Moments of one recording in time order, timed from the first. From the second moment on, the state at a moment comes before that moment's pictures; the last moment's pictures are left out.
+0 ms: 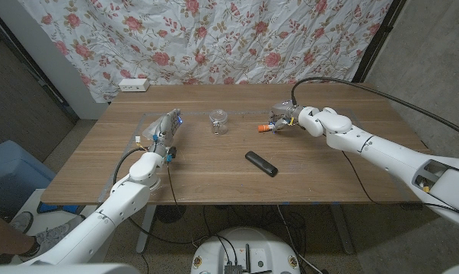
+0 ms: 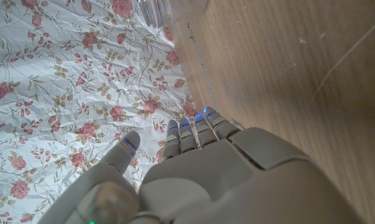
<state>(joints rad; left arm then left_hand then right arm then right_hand) 1.04 0.58 0.32 -1.56 -0.55 -0.18 0.27 0.03 0.08 0.74 0.13 0.20 0.14 0.01 0.18 0.17 0.11 -0.05 0.19 0.17 0.08 0.01 0.18 0.16 0.11 -0.03 0.19 0.17 -0.37 -0.69 -0.95 -1.39 -0.83 -0.06 0.19 1.00 -0.01 0.31 -0.15 0.26 0.95 -0.20 0.44 0.20 1.06 -0.22 0.23 0.20 0.45 -0.05 0.43 0.25 0.35 0.02 0.19 0.16</state>
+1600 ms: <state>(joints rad) 1.11 0.64 0.31 -1.78 -0.45 -0.12 0.35 0.15 0.09 0.75 -0.14 0.17 0.28 -0.04 0.19 0.17 0.22 -0.10 0.20 0.17 0.15 -0.03 0.18 0.16 0.18 -0.04 0.19 0.16 -0.55 -0.78 -0.78 -1.72 -0.77 -0.24 0.17 0.99 0.01 0.29 -0.15 0.25 0.94 -0.20 0.41 0.19 1.06 -0.22 0.22 0.20 0.42 -0.04 0.42 0.25 0.37 0.04 0.19 0.16</state>
